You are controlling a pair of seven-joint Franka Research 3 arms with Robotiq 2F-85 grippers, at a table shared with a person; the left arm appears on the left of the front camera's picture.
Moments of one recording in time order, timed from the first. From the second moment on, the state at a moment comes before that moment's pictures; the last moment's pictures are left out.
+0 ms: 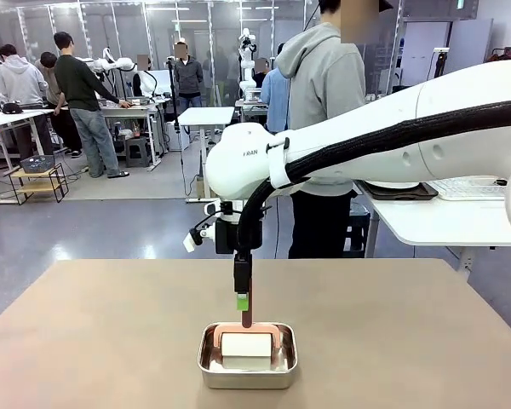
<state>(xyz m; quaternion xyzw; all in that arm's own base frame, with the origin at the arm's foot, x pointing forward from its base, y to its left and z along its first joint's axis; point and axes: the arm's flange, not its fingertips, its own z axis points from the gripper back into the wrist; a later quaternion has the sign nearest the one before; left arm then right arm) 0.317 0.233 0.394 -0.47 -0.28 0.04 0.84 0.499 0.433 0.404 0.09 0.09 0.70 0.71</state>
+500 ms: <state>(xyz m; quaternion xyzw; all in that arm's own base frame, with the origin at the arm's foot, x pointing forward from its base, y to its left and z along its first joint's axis) 0.317 0.233 0.394 -0.47 -0.28 0.04 0.84 0.503 0.431 0.404 0.09 0.10 0.69 0.71</state>
